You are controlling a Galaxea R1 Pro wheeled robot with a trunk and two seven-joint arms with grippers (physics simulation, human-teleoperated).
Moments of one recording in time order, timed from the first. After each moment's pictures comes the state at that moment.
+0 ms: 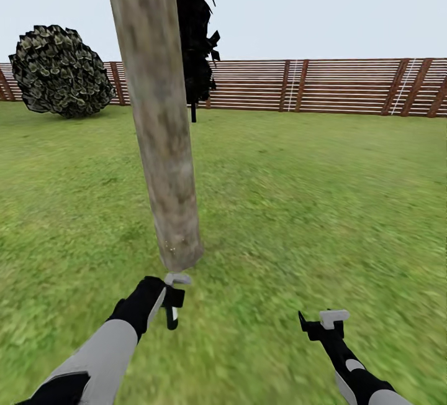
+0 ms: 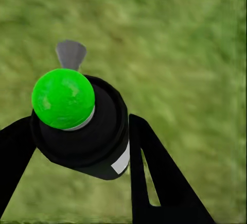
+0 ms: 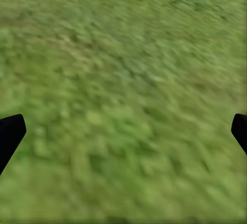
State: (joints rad) left arm -0.77 -0.12 0.15 -0.50 -0.31 0.63 -0.16; right arm -0.58 -0.10 -0.30 -0.18 0.32 -0.53 0.08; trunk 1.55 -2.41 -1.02
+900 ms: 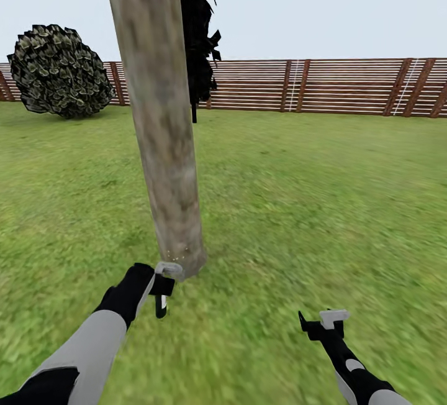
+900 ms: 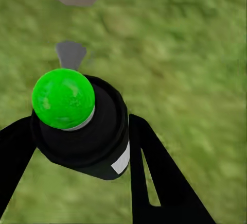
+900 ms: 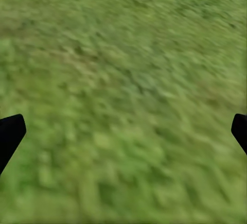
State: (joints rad) left arm -0.80 -0.06 0.10 -0.59 -0.32 0.73 -0.22; right arm -0.58 -0.10 -0.30 -0.18 0.31 -0.53 0.08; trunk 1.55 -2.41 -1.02
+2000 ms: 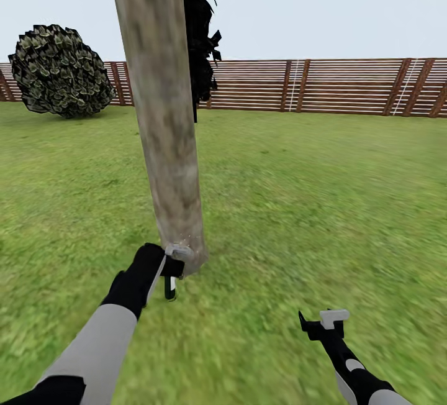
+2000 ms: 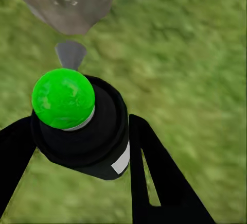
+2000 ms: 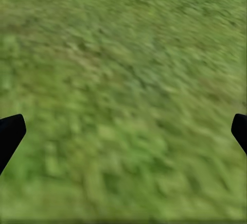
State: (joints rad) left arm -0.80 -0.12 0.02 -0.84 -0.32 0.93 -0.22; right arm -0.58 -0.10 -0.30 -0.18 0.32 -0.53 0.08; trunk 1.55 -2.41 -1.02
